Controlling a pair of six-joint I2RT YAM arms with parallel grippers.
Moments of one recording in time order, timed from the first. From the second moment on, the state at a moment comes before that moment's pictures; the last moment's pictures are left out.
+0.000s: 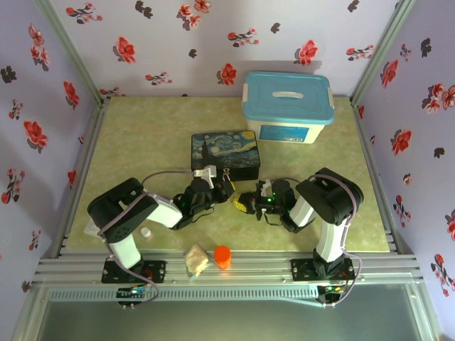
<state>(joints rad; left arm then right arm) -0.89 1.74 0.49 0.89 0.01 -1.01 0.61 1.86 0.29 1.19 -0.69 1.58</state>
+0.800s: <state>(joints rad) -0.89 1.74 0.49 0.92 0.00 -1.02 0.60 1.85 0.31 1.18 -0.72 1.59</state>
